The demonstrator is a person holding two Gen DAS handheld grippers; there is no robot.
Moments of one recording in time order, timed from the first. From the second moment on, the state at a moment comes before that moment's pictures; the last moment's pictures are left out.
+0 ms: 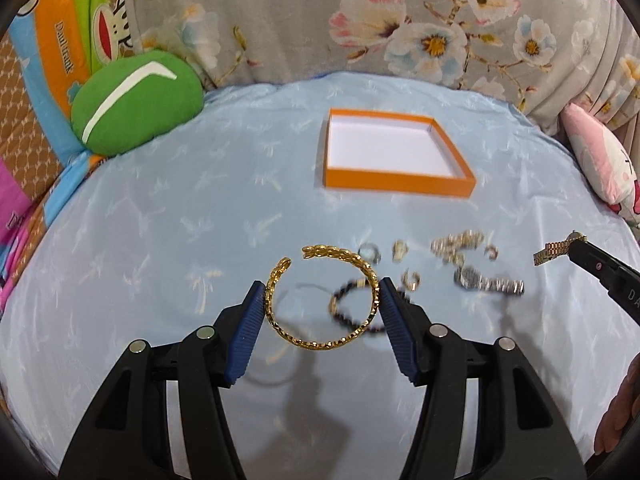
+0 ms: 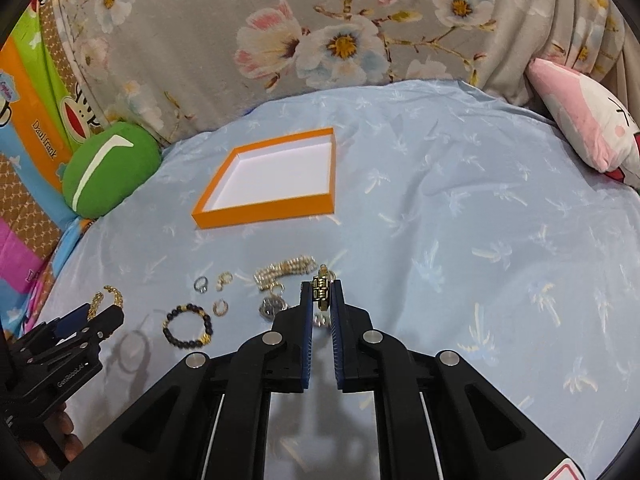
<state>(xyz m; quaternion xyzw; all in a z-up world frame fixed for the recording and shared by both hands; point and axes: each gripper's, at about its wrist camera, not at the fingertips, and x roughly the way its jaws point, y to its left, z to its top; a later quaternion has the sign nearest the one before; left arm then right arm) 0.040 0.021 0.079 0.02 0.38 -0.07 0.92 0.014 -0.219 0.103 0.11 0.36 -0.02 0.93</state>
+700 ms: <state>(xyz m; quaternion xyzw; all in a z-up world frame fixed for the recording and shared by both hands) 0.296 -0.056 0.088 0.04 0.36 -0.08 0.93 0.290 -0.221 0.109 -0.02 0.36 0.03 0.93</state>
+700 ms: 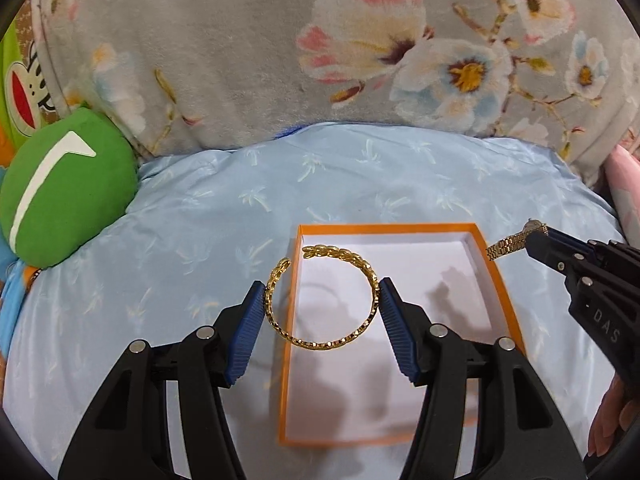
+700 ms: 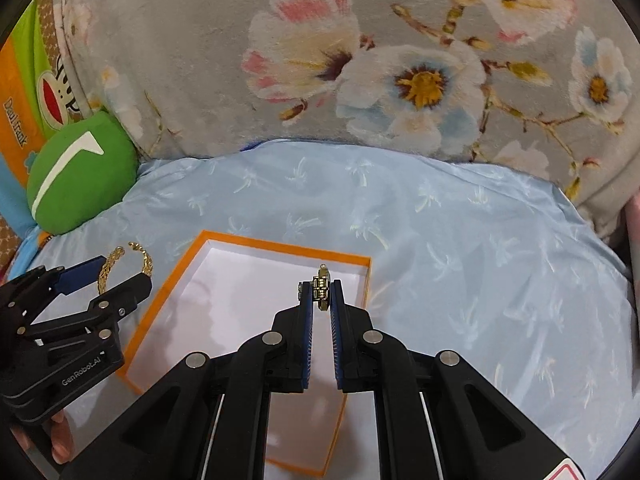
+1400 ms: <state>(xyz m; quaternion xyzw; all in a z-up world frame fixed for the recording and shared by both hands) 0.310 -0.063 0.054 0.06 0.37 -0.07 0.93 0.290 -0.228 0.063 0.05 0.43 0.15 0.89</state>
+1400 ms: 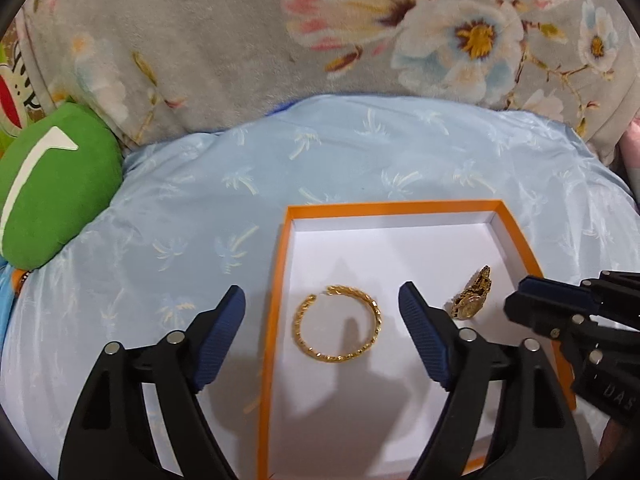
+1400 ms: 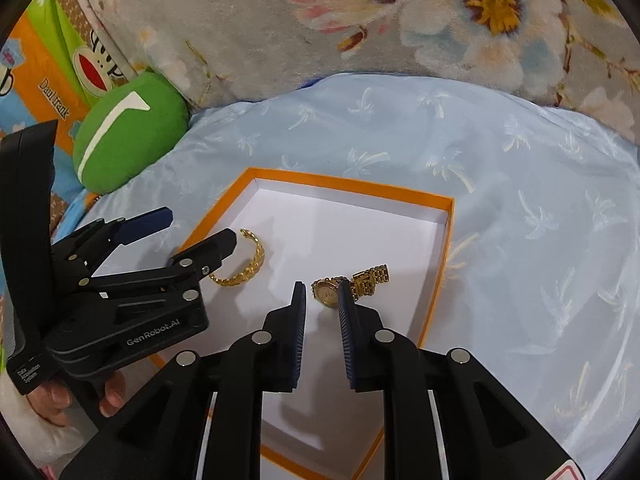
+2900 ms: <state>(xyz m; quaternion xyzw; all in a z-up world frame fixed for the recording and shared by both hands) 0.187 0.016 0.052 0.00 0.40 -0.04 0.91 0.122 -0.208 0.069 0.01 0.43 0.08 0.90</state>
